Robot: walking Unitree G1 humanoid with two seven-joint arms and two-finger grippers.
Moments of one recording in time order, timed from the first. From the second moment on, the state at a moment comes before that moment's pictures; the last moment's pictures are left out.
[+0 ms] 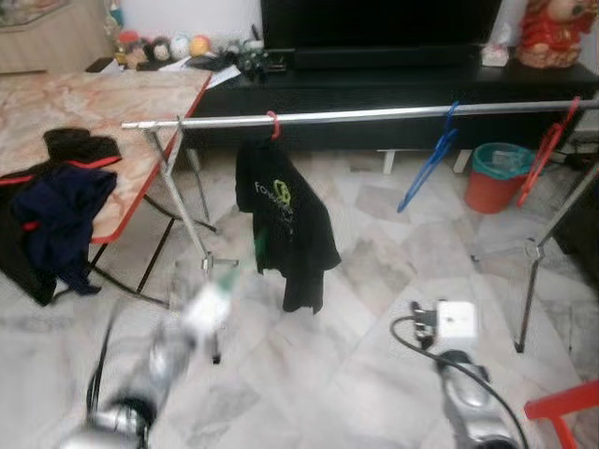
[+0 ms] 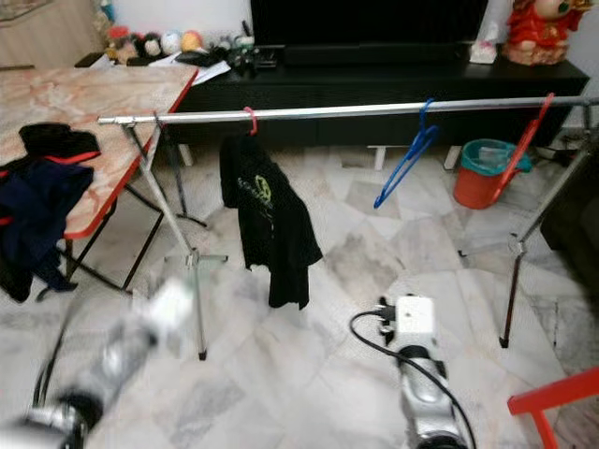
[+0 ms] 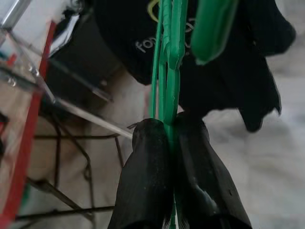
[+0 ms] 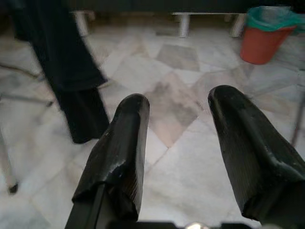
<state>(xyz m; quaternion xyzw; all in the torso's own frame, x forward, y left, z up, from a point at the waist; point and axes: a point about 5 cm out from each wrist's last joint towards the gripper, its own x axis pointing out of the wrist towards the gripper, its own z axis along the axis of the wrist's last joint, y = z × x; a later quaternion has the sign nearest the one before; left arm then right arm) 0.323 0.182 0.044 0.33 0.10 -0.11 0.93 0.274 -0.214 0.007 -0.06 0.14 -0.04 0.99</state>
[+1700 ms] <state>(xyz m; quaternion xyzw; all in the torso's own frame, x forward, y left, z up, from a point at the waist) 0.296 0.162 0.088 0.35 0.20 -0.58 0.71 0.229 -0.157 0.109 -0.16 0.15 0.66 0.72</state>
